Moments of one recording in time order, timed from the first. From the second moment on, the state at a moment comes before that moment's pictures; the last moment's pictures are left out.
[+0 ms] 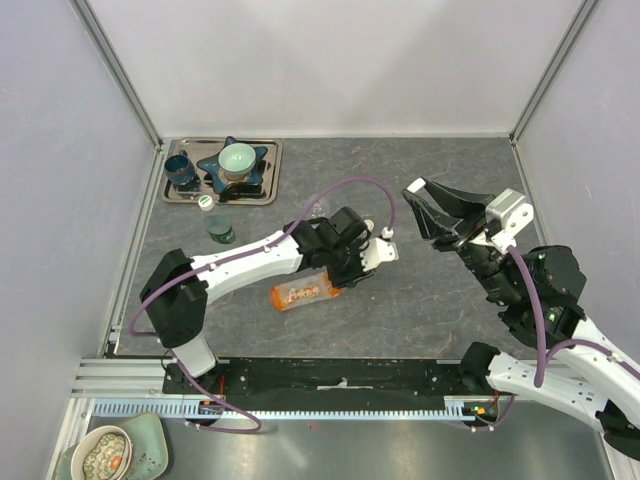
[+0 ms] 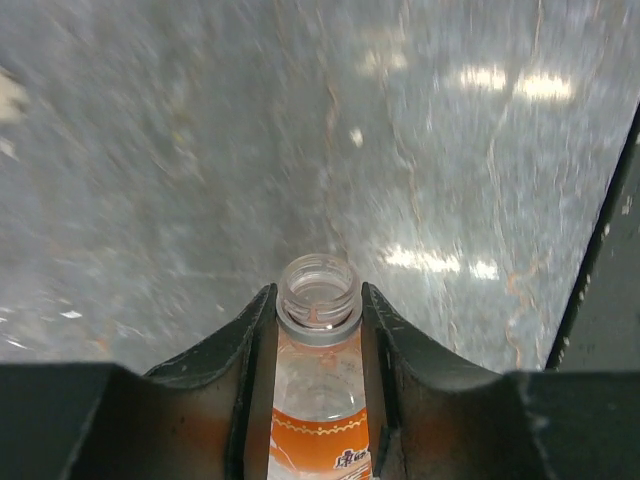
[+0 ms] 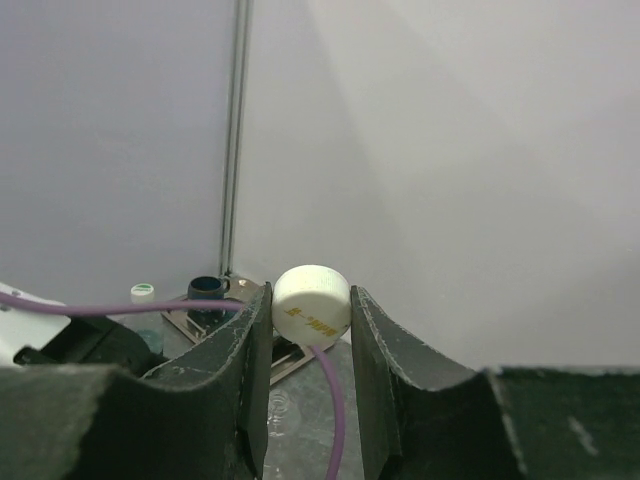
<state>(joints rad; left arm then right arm) -0.96 1.68 1.31 -0.58 0.23 0.42 0.93 0.69 1.00 0.15 0.17 -0.25</state>
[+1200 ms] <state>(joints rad) -1.11 1.76 1.37 -0.73 0.20 0.40 0.93 0.67 1.05 0.10 0.24 -0.24</state>
